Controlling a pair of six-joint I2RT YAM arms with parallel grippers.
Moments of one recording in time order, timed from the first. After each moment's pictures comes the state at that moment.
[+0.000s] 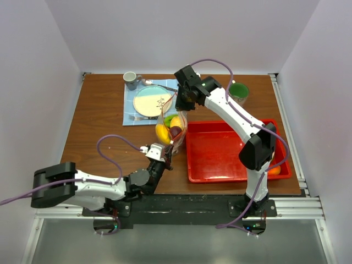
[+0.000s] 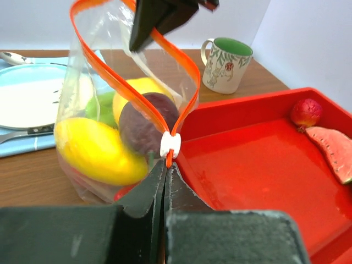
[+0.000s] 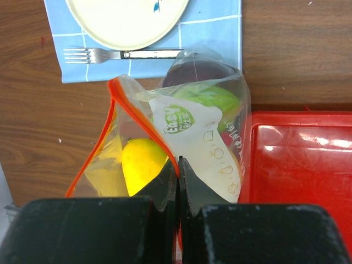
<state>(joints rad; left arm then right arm) -1.35 1.24 0.32 1.09 -0.96 -0.06 0.67 1.96 2.02 -1.00 0.14 0.76</state>
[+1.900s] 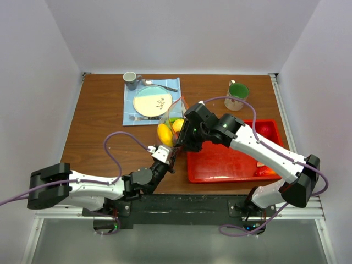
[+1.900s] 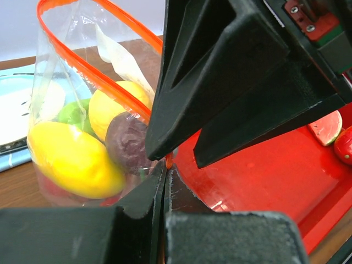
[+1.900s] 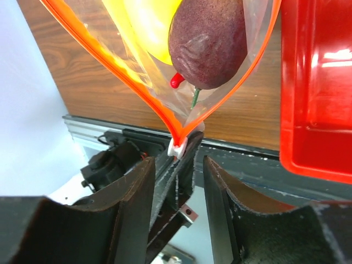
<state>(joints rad) -1.35 1.18 0.35 0.92 -0.80 -0.05 0.91 1.41 1.40 -0.92 0.01 1.19</state>
